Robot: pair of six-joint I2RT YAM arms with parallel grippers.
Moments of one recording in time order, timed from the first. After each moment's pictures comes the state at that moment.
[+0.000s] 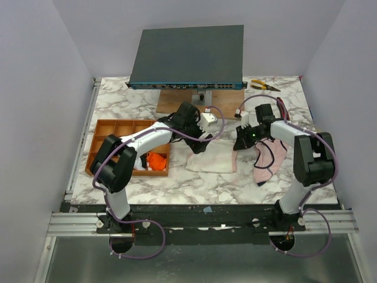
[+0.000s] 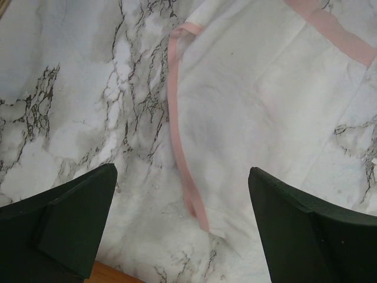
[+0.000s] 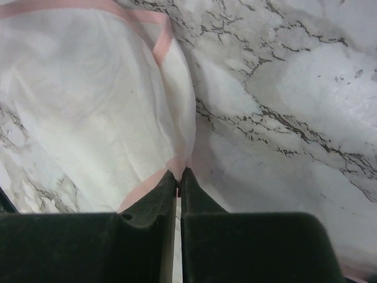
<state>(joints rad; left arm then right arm) -0.65 1.80 1.26 -0.34 0.35 0.28 0.14 1.77 1.03 -0.46 -0.66 -0.35</state>
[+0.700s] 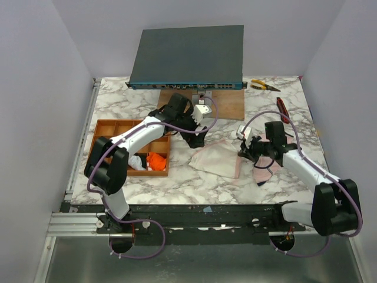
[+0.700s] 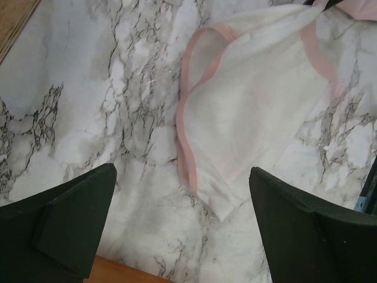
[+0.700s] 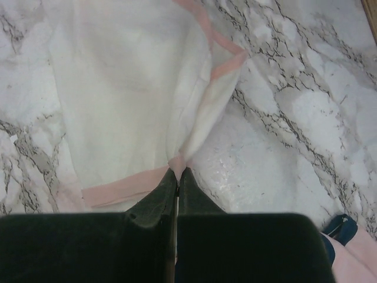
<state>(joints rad) -0.57 1.74 1.31 -0.42 0.53 0.30 0.17 1.29 0.68 -0.30 -0.66 -0.75</state>
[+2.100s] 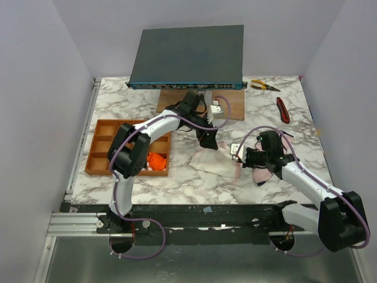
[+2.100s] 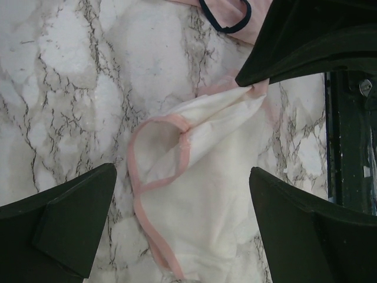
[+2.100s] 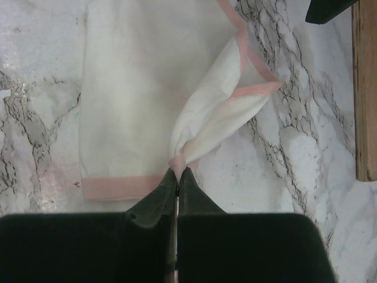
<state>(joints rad) -0.60 2.03 1.55 -0.40 0.91 0.36 0.29 1.12 0.52 -0.23 -0.61 -1.06</state>
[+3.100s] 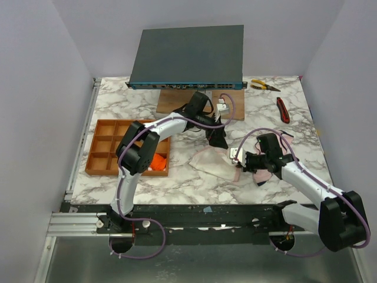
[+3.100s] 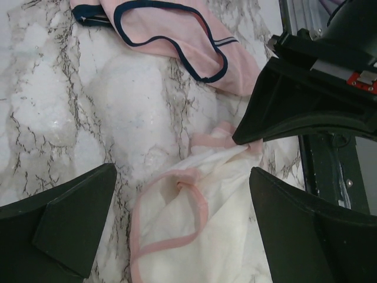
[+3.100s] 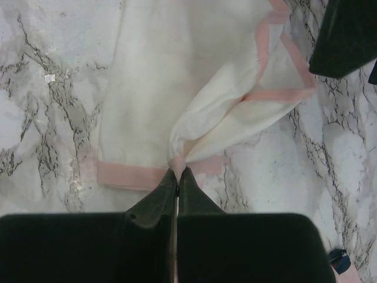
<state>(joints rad) -0.63 2.12 1.57 -0.16 1.03 0.18 0.30 1.12 0.52 -0.35 -0.62 -1.08</state>
